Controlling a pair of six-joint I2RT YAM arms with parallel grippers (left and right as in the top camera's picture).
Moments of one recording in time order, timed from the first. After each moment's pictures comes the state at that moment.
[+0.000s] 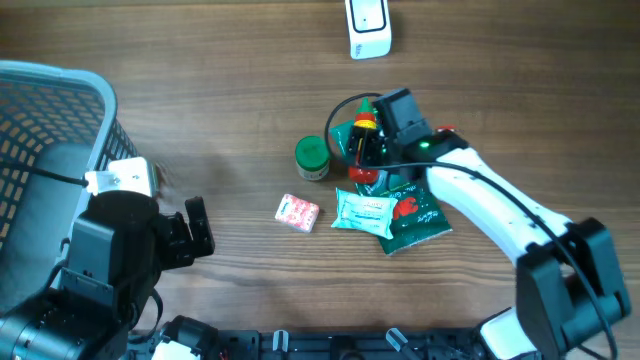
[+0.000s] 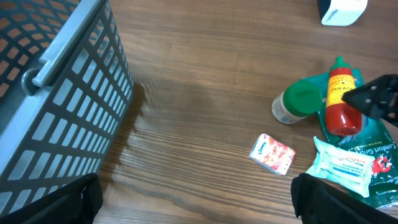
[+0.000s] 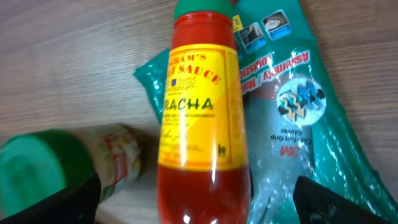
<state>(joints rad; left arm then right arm) -0.36 0.84 1.39 -1.41 -0.31 -0.41 0.49 1.69 1.09 -0.46 0.00 0.61</state>
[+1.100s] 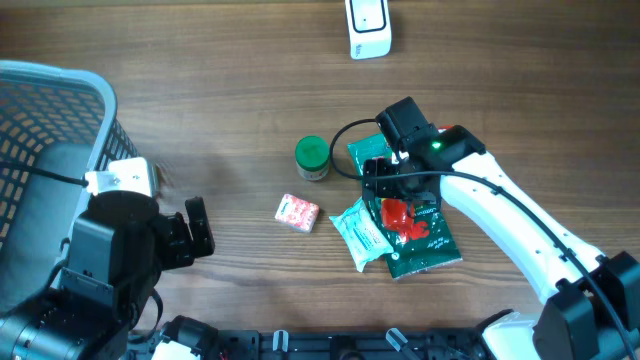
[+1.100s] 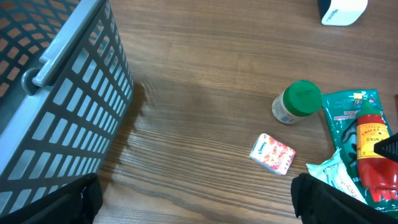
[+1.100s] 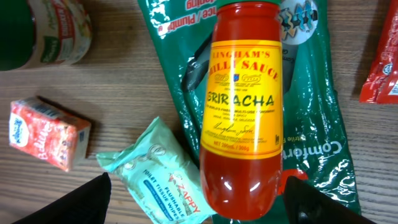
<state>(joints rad) -0.36 0.84 1.39 -1.41 -0.31 -0.41 0.50 1.57 1.17 -0.97 -0.06 0.52</state>
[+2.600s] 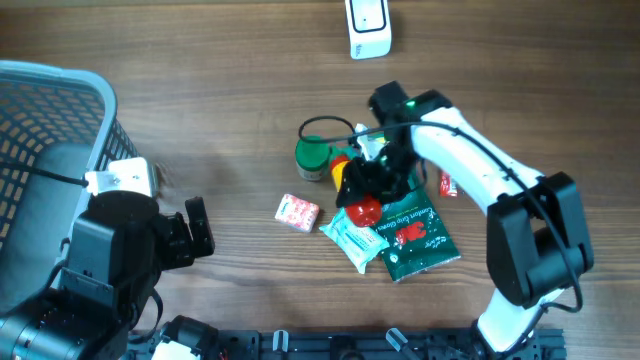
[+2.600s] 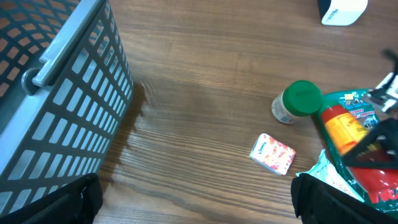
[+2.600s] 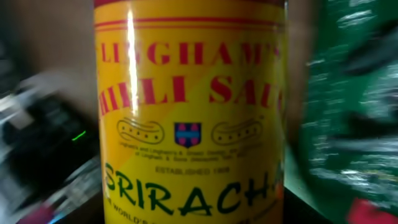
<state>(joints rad) -0.36 0.84 1.39 -1.41 -0.31 -0.41 0.41 1.90 1.37 -1.17 -0.70 0.11</state>
